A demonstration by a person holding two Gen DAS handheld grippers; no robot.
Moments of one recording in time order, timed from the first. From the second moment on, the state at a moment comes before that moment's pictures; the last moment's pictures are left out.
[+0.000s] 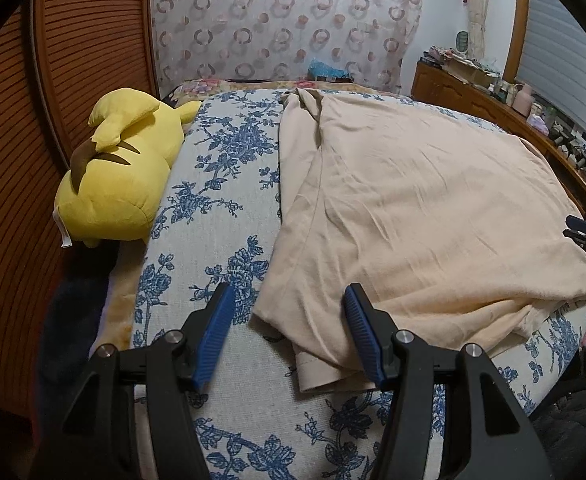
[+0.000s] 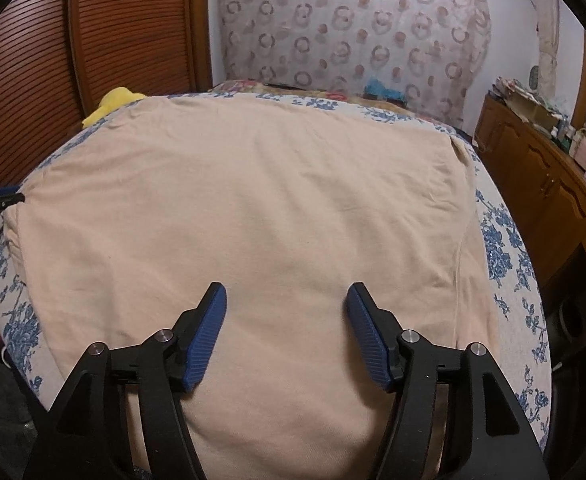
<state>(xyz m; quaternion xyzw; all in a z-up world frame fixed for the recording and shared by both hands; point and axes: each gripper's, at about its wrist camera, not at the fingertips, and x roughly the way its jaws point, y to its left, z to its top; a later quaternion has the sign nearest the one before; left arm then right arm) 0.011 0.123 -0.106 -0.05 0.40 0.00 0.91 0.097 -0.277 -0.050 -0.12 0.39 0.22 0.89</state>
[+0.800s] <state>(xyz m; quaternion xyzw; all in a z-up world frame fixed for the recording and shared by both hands) -0.007 0.106 -0.106 -0.05 0.39 -0.02 0.92 0.096 -0.281 -0.050 -0.11 0.38 0.21 0.89</state>
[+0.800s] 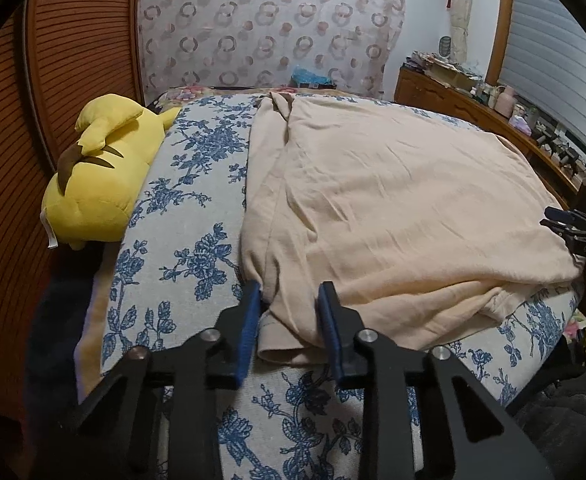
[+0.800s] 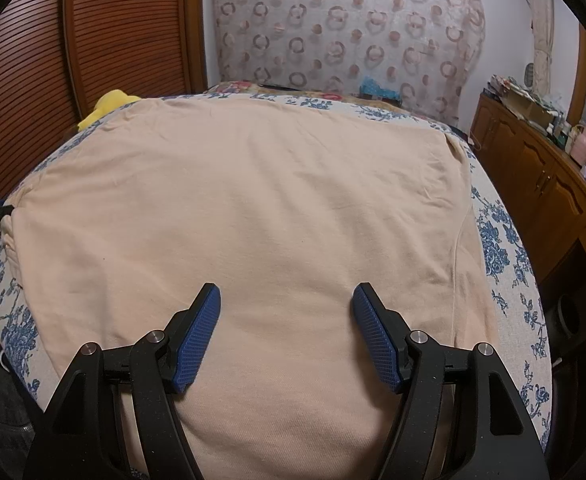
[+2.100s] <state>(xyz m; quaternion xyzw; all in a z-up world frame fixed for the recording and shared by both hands) 0.000 0.072 -0.048 -0.05 0.30 -0.08 0.95 0.086 -0.288 -0.045 -0.10 0.41 0.16 0.89</state>
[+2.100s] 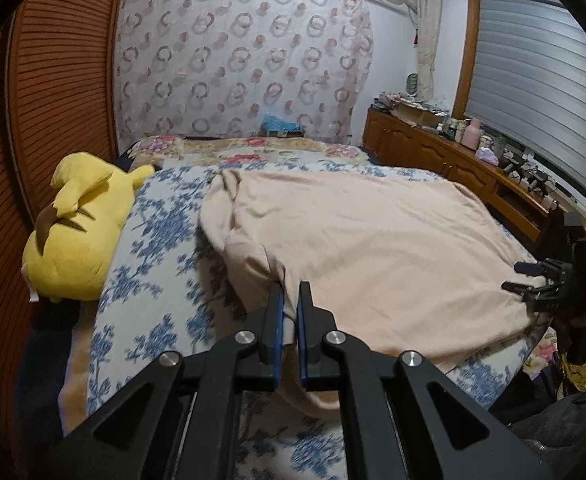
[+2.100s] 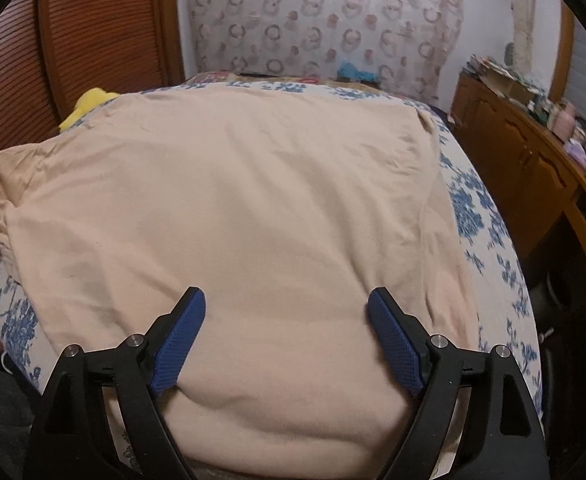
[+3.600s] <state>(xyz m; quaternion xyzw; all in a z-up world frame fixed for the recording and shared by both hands) 0.091 -0.166 0.042 0.06 0.28 -0.31 0.91 0.055 -0.397 0.013 -0.05 0.34 0.12 0.93</state>
